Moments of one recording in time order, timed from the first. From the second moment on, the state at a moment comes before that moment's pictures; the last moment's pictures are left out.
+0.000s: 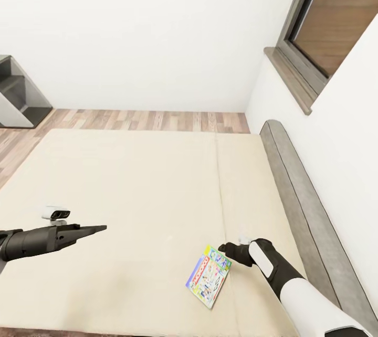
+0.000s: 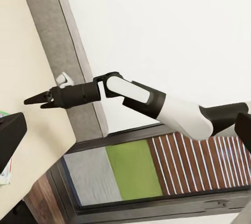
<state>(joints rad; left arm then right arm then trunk) -0.38 0.48 0.20 -1.41 0.38 1.02 -1.57 -0.70 -0.02 0.16 -0.54 -0.64 0.62 -0.07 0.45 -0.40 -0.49</state>
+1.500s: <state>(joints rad) -0.38 0.47 0.20 -1.40 0.38 1.02 -1.57 -0.70 -0.02 0.13 -0.56 -0.66 0.57 -0.02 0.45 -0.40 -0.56</state>
